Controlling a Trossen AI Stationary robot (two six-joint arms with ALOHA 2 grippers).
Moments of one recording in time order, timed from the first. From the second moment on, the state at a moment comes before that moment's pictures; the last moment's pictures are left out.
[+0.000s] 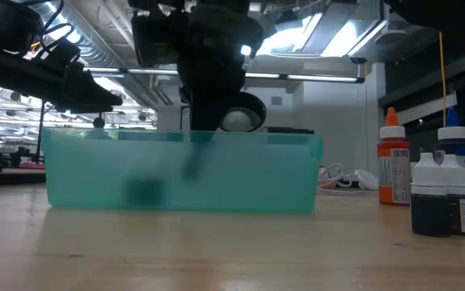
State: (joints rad) left arm 0.48 0.13 0.04 -0.06 -0.20 -0.04; right arm 0.18 2.46 2.29 -1.21 -0.09 -0.04
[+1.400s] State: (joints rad) left arm 0.48 0.13 0.04 -0.06 -0.20 -0.04; right arm 0.16 2.49 2.28 -1.13 -0.11 -0.06
